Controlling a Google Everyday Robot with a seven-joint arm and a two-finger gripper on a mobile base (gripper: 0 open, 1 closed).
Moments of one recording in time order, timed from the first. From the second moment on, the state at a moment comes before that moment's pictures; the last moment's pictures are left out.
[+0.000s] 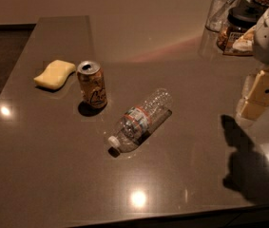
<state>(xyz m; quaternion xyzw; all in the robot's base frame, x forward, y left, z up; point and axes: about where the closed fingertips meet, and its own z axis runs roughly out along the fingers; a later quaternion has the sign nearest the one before) 0.438 -0.217 0.976 -0.60 0.78 -0.03 0.16</state>
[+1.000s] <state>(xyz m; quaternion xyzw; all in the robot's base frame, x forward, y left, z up) 0.466 -0.176 0.991 -0.60 0.77 0.02 0.22</state>
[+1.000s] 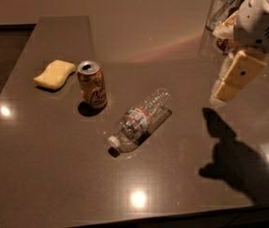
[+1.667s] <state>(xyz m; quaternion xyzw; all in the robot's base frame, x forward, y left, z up) 0.491 -0.079 1.004 -0.56 0.77 0.10 0.30</state>
